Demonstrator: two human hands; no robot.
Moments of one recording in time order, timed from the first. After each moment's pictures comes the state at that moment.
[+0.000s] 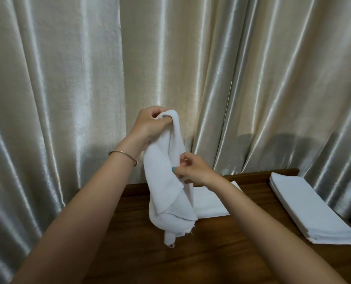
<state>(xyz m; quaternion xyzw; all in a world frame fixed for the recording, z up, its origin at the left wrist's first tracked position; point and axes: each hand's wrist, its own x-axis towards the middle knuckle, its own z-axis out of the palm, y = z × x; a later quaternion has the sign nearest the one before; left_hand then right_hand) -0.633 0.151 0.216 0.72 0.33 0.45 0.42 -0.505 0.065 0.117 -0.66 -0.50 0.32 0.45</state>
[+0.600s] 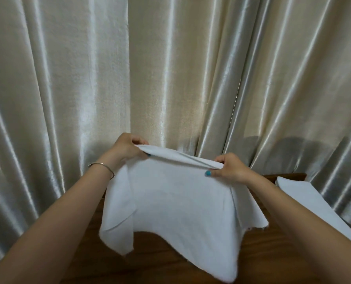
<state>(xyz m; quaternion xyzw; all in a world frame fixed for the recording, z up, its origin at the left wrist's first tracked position) -0.688 0.214 0.157 0.79 0.42 0.29 0.34 -0.411 0.056 0.111 -0.75 -0.57 0.14 0.29</state>
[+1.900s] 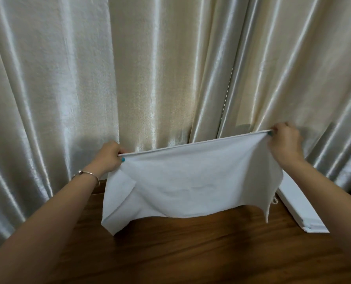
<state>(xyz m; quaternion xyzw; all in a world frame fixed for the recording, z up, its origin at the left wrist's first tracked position) -0.705 0.264 0.097 0.87 0.43 0.17 0.15 -0.316 0.001 0.138 -0.86 -0.35 -0.23 0.30</state>
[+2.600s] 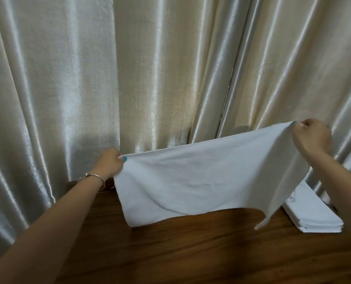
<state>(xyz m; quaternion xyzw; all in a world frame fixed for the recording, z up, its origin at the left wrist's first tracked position) -0.705 0.254 0.080 0.81 0.53 0.18 0.18 -0.306 -0.034 0.172 -0.88 -0.18 -0.15 0.42</state>
